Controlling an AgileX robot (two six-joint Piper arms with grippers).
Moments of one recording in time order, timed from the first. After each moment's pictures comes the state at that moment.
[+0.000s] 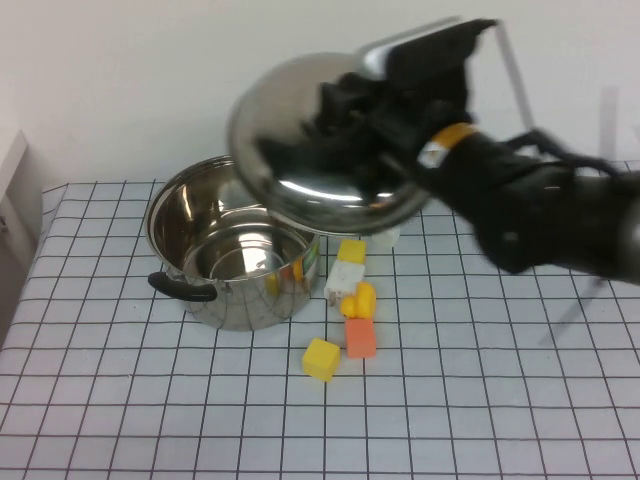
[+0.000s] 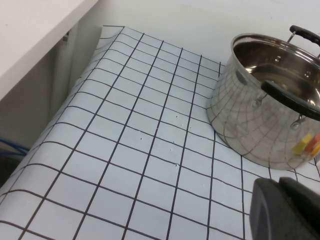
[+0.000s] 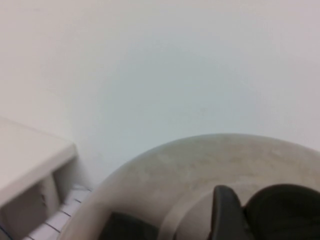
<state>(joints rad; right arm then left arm) 0.61 1.88 -1.30 0.11 -0.45 -0.08 0.11 -0.02 0.01 -0.15 0.37 -0.23</state>
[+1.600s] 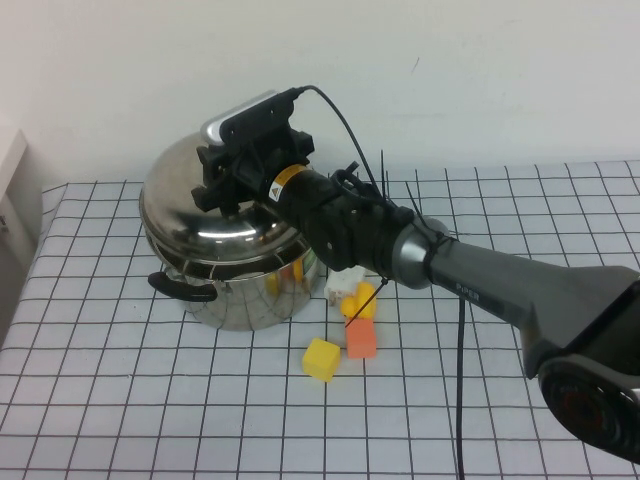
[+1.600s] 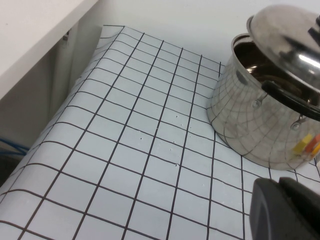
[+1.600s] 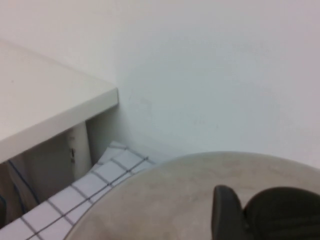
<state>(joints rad) 0.70 2.55 -2.12 0.07 -0.20 -0.09 0.11 -0.02 0.01 -0.15 0.37 -0.23</state>
